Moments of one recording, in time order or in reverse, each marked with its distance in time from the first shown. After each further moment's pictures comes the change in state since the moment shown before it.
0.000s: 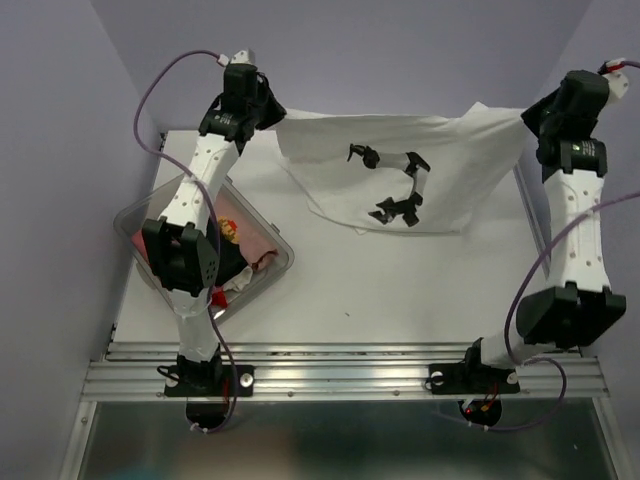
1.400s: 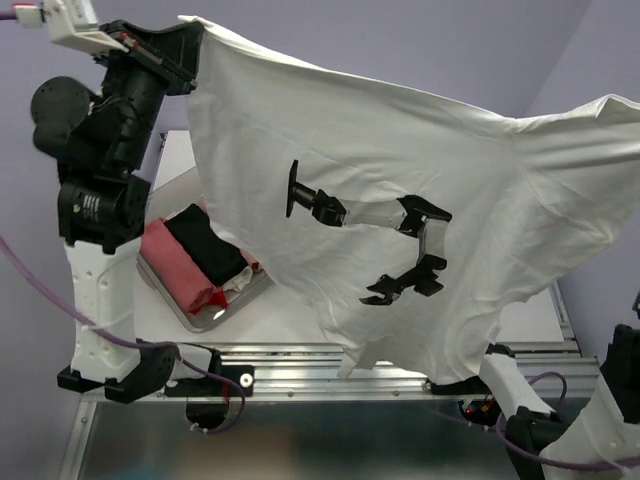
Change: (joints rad) left arm 0.041 -0.693 0.090 0.104 0.026 0.109; right arm 0.000 -0.735 0.306 -0.081 -0.002 -0.166
